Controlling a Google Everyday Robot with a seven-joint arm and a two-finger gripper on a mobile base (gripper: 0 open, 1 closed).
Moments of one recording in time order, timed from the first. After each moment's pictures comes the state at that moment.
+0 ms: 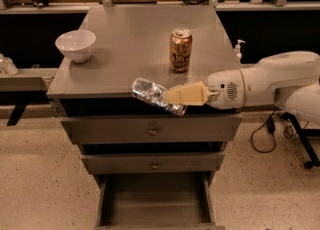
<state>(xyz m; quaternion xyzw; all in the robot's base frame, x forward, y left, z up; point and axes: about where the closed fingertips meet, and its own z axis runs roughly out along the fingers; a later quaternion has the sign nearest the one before) 0.489 -0.034 0.889 -0.70 -0.33 -0.30 0.56</state>
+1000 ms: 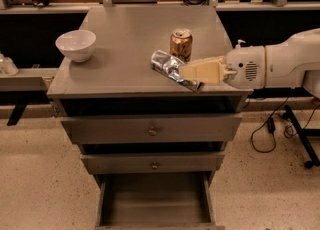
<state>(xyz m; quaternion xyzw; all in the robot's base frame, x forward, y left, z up) 0.517 -0.072 0.937 -0.72 -0.33 -0.40 0.46</state>
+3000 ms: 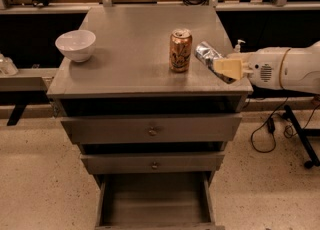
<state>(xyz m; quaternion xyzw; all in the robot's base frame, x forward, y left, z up) 0.577 -0.165 0.916 -0.79 -0.25 -0.50 0.26</state>
